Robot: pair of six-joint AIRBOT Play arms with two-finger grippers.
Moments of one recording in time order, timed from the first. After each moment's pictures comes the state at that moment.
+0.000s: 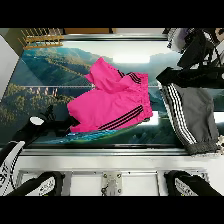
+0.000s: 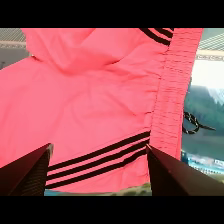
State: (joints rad) left arm 0.13 -1.23 0.53 0.83 -0.82 -1.47; right arm 0.02 -1.08 1.37 -1.12 1.15 1.50
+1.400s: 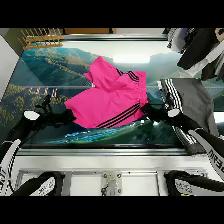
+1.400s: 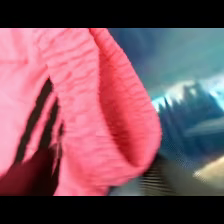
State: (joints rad) left arm 0.12 -1.14 0.63 0.79 -0.86 -1.38; right arm 0.11 -1.39 0.68 -0.62 0.38 1.46
